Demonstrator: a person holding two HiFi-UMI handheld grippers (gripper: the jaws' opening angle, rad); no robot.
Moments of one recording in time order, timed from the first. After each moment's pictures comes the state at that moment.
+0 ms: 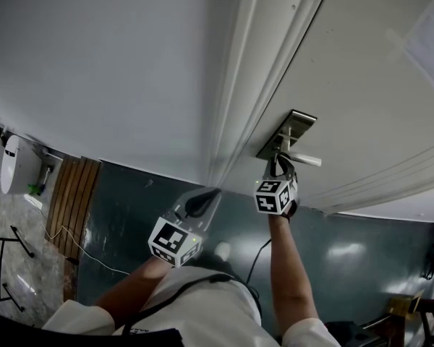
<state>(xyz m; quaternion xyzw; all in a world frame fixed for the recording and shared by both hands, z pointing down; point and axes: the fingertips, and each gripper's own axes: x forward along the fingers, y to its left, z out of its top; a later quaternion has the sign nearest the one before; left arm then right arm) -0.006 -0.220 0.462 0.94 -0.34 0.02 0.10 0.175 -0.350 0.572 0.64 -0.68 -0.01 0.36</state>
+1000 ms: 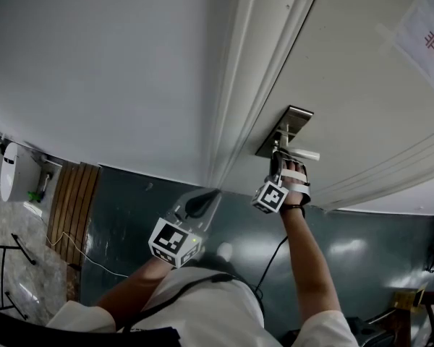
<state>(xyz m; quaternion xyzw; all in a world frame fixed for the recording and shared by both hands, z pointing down) -0.013 -0.206 0.458 0.94 -0.33 0.02 0.09 0.161 -0.346 0.564 0.46 -0.57 -0.31 0.60</state>
